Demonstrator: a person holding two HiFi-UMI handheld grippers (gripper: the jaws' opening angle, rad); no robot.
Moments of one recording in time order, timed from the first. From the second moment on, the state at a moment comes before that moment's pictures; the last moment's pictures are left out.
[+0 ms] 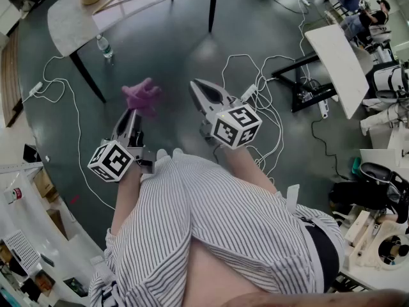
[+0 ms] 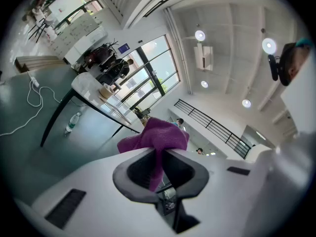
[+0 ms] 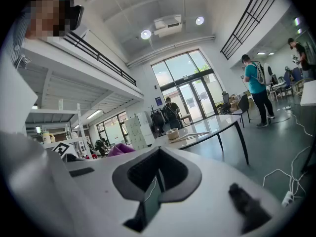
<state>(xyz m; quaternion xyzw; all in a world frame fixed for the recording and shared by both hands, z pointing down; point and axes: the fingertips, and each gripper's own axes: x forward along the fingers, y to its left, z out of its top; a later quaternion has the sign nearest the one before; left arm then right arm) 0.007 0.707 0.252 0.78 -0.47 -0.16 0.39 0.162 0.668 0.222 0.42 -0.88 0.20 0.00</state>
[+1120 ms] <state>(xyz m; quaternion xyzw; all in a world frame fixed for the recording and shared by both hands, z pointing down) 0.057 0.684 0.303 0.75 -0.44 -0.17 0.46 0.185 0.657 0.293 0.41 -0.86 0.30 0.02</state>
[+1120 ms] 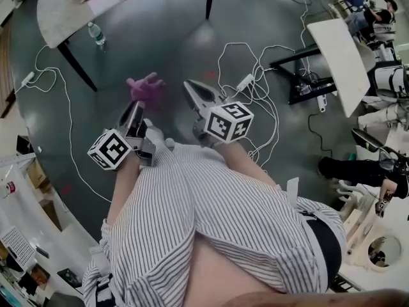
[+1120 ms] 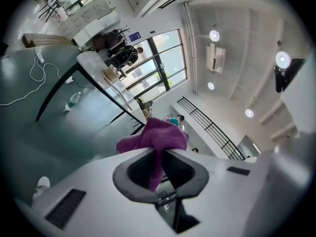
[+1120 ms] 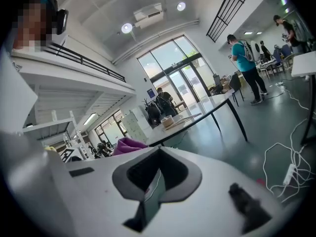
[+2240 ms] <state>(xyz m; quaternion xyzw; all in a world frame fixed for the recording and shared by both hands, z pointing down) -0.042 0.380 0.297 0.79 -0.39 -0.16 0.45 0.070 0.363 0.287 0.41 -0.87 0.26 0.03</state>
